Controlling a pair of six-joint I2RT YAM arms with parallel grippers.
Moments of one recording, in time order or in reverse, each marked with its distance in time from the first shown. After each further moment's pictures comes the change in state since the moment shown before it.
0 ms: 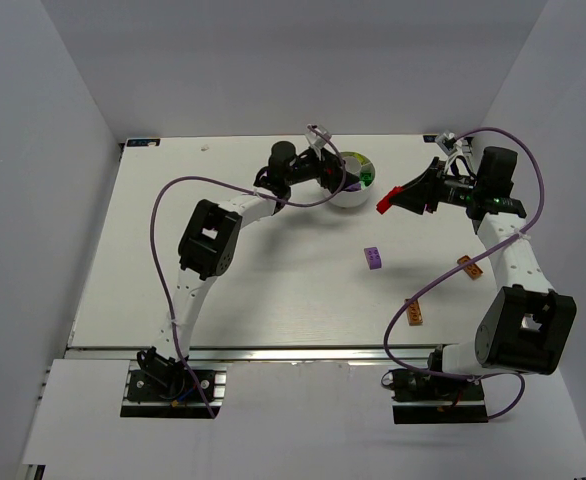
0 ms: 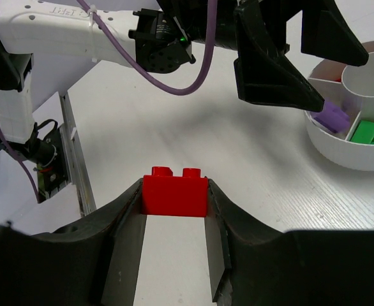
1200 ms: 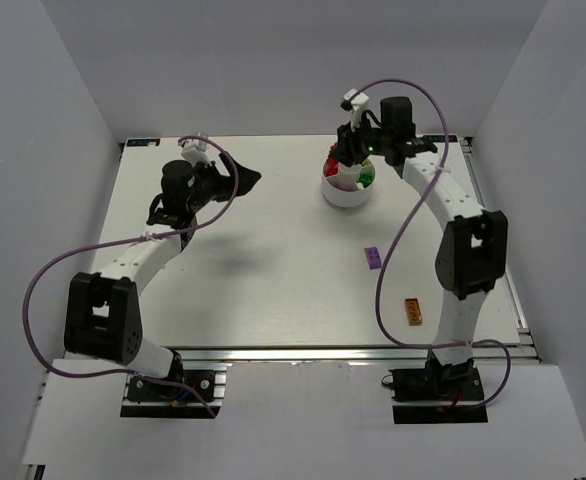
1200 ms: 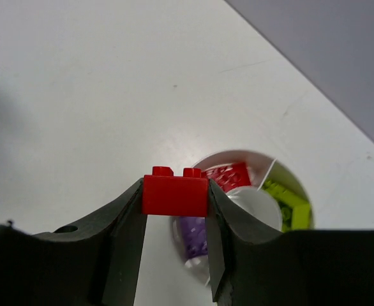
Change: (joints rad) left arm 0.320 -0.976 -0.907 -0.276 -0.343 -0.294; right arm 0.418 0.521 0.618 -0.106 0.693 -0.240
